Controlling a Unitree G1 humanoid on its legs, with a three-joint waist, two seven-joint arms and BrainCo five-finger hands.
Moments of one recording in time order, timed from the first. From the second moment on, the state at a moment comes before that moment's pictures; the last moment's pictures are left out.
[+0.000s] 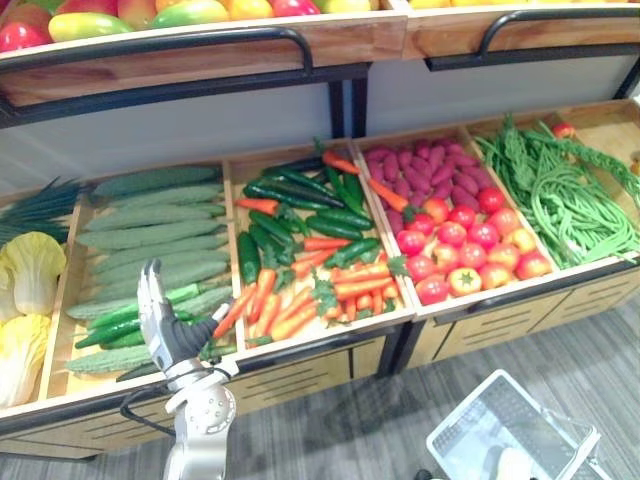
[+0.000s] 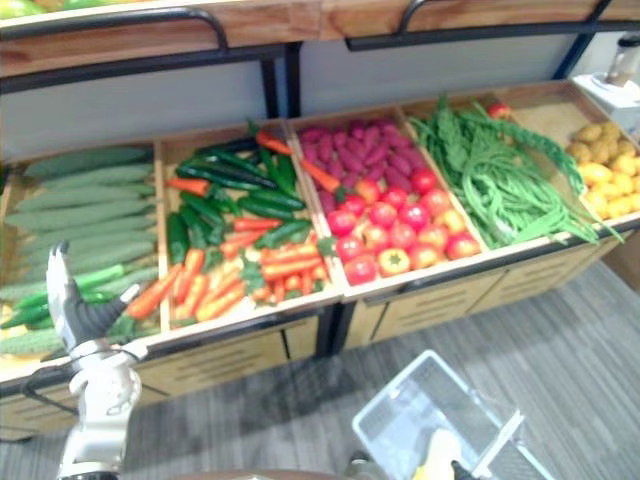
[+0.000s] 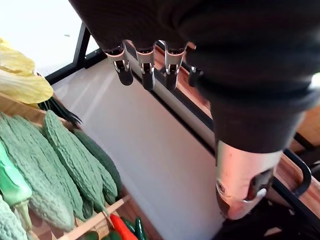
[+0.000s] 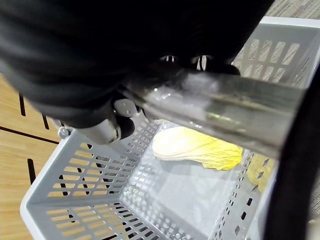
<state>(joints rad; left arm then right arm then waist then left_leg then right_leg) 0.15 0.16 0.19 -0.04 0.53 -0.19 0.61 0.12 -0.12 -0.58 1.14 -0.06 -0.14 -0.14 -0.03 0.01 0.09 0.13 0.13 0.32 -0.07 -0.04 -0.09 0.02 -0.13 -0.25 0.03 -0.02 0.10</state>
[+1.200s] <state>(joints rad) -0.38 0.48 -0.20 0.60 0.64 -0.14 0.31 0.07 -0.14 -0.42 0.99 -0.07 -0.14 -0.12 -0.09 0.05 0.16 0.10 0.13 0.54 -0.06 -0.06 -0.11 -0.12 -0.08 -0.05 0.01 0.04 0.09</state>
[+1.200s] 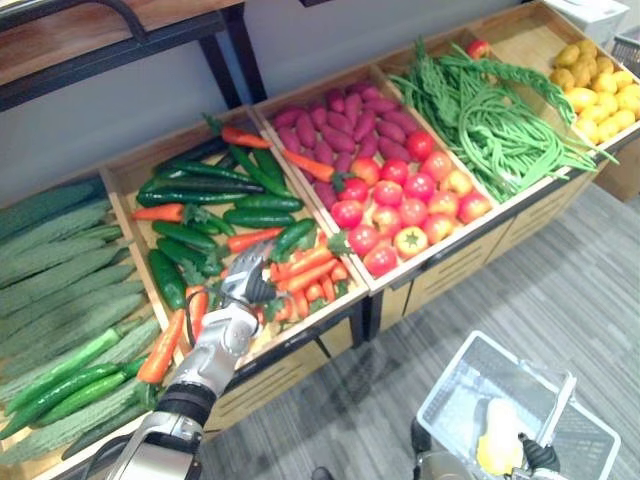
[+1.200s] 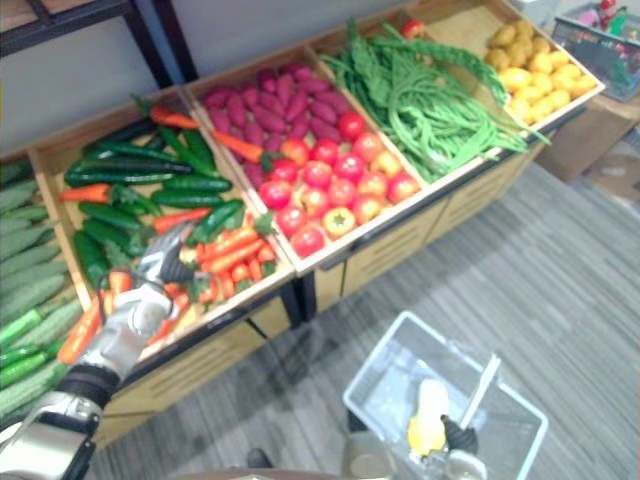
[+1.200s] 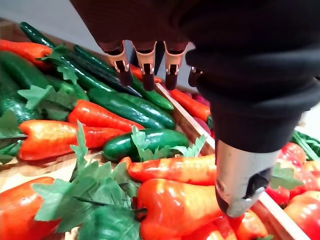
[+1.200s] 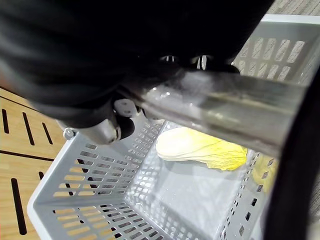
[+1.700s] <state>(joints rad) -0.48 0.48 -0.23 0.69 0.64 -0.10 0.32 0.04 -0.14 -0.35 0.94 -0.07 -0.14 -0.14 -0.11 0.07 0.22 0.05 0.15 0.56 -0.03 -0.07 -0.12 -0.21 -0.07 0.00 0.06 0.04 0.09</state>
